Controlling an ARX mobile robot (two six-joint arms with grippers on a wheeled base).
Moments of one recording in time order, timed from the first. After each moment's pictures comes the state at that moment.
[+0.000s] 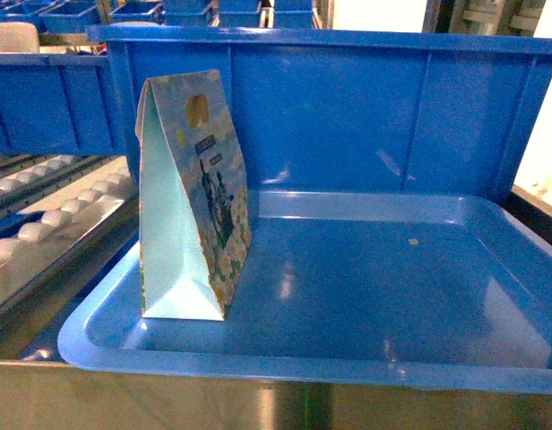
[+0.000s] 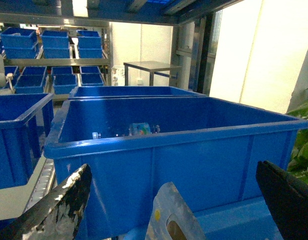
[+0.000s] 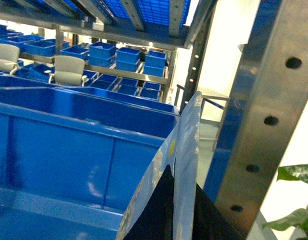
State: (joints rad) left arm -0.31 1.17 0.57 0.70 0.01 -0.07; right arm 0.23 0.71 0.36 0.54 0.16 -0.16
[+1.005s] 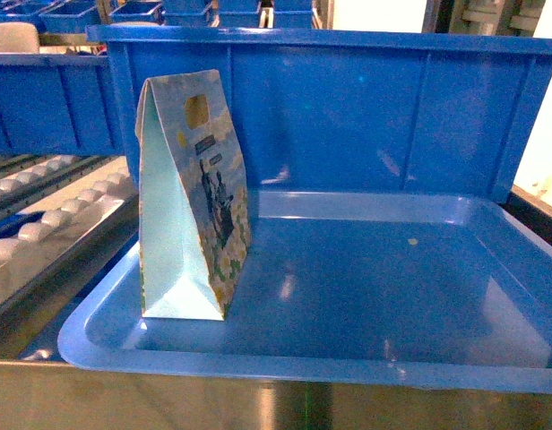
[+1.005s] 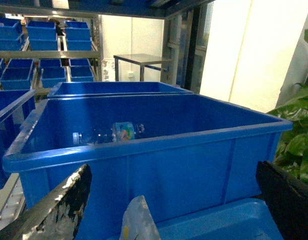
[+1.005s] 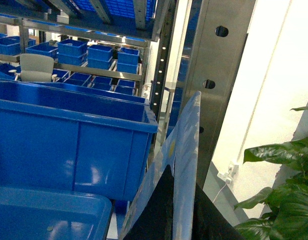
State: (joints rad) left arm -0.41 1.25 0.69 0.63 -0.05 -0.08; right arm 0.14 0.50 0.24 0.46 0.18 -0.16
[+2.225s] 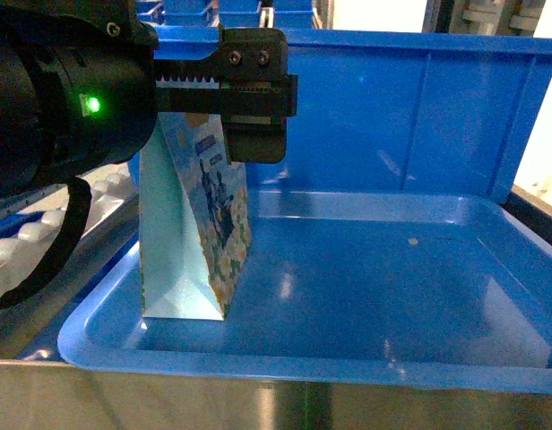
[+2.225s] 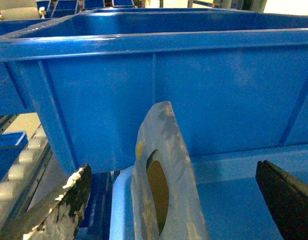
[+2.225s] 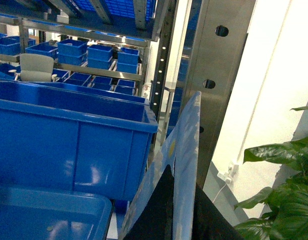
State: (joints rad) left arm -0.52 1.50 0.69 0.61 -0.36 -0.08; right arm 0.14 0.50 0.24 0.46 0.18 -0.16
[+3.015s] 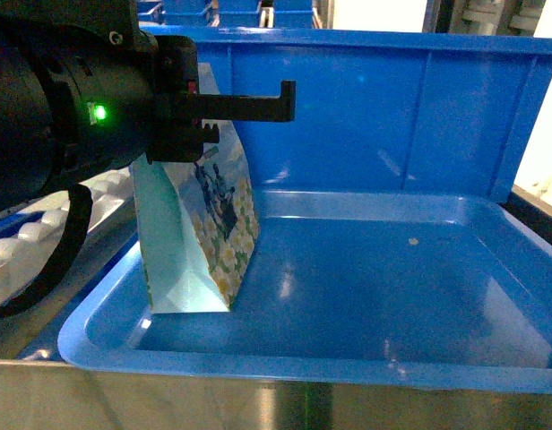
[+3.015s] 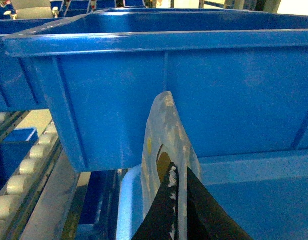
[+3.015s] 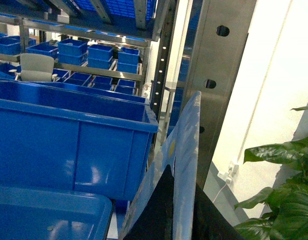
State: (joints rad) left arm -0.53 1.50 0.68 0.62 -0.42 -0.09; right arm 0.14 0.50 0.24 0.46 0.18 -0.16
